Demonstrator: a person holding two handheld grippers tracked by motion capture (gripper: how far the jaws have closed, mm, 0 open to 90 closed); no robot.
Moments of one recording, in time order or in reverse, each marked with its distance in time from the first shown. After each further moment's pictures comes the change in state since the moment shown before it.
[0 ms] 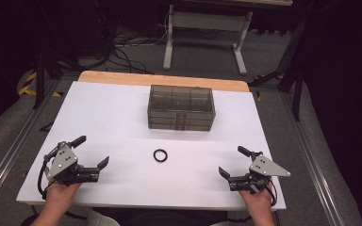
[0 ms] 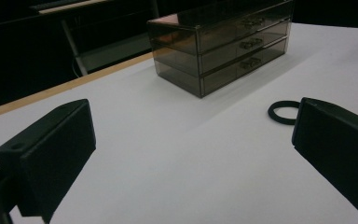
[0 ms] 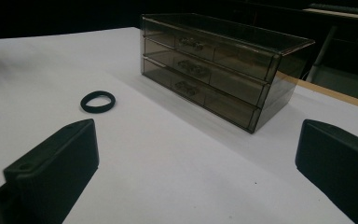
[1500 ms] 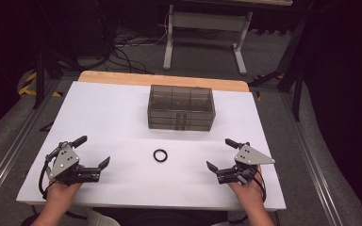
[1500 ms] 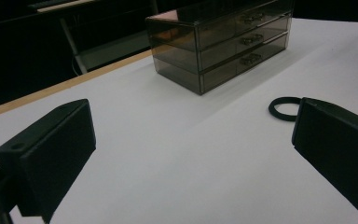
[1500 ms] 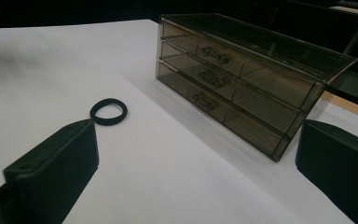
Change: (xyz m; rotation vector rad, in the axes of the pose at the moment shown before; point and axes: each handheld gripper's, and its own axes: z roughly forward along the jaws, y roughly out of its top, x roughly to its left) left arm -0.001 -0.001 0.003 0.011 0.002 0.013; right arm 0.010 0.028 0.034 0.053 0.057 -0.056
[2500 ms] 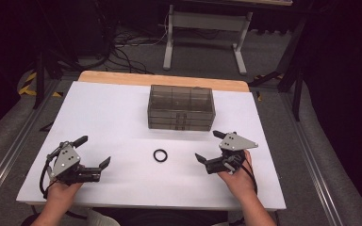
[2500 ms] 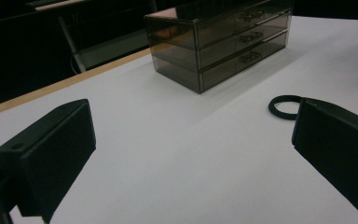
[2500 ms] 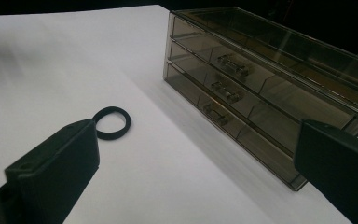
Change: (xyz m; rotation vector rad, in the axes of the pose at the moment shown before) left arm 0.000 0.000 0.002 0.011 -0.004 0.000; right arm 0.000 0.030 0.036 0.084 0.044 -0.026
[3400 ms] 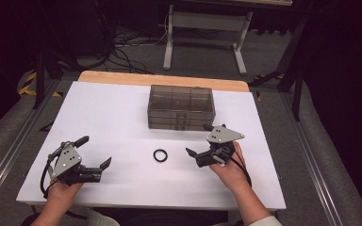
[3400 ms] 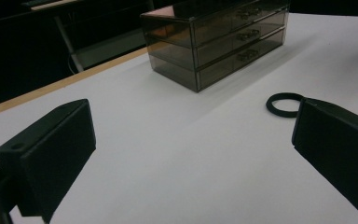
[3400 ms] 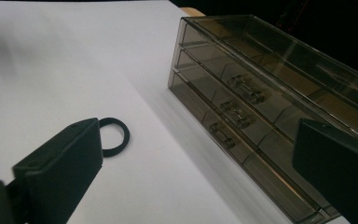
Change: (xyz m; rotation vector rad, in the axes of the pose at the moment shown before) left arm -0.001 0.000 0.001 0.003 -0.006 0.016; right arm 0.002 0.022 0.028 0.033 0.025 -0.076
